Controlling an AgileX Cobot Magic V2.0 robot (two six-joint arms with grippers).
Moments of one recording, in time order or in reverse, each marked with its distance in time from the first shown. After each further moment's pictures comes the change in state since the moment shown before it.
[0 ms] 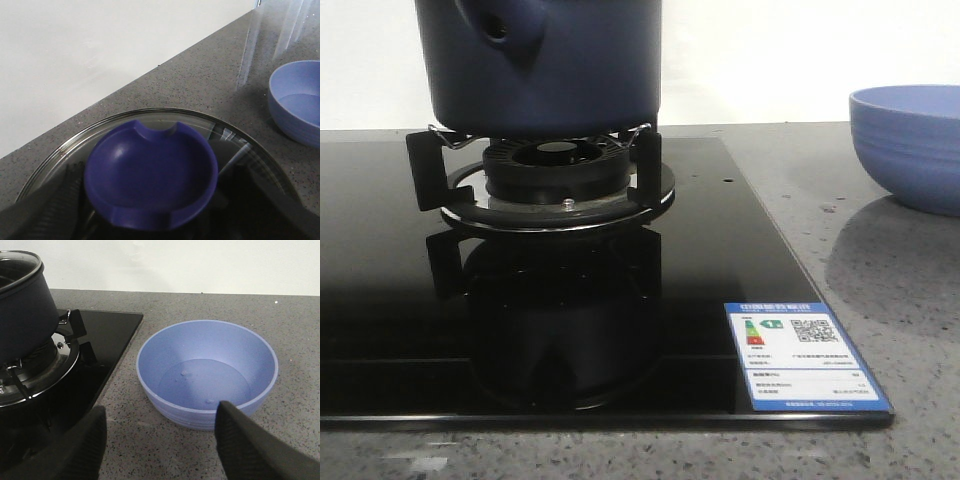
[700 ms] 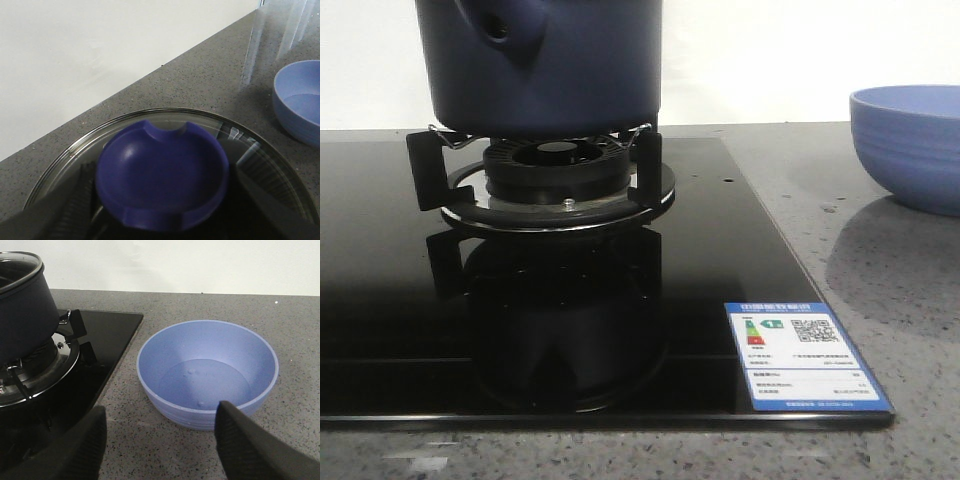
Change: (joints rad) left arm 0.009 0.000 0.000 -0.007 -0.008 0.009; right arm 0.000 0.000 0.000 0.000 0.000 0.000
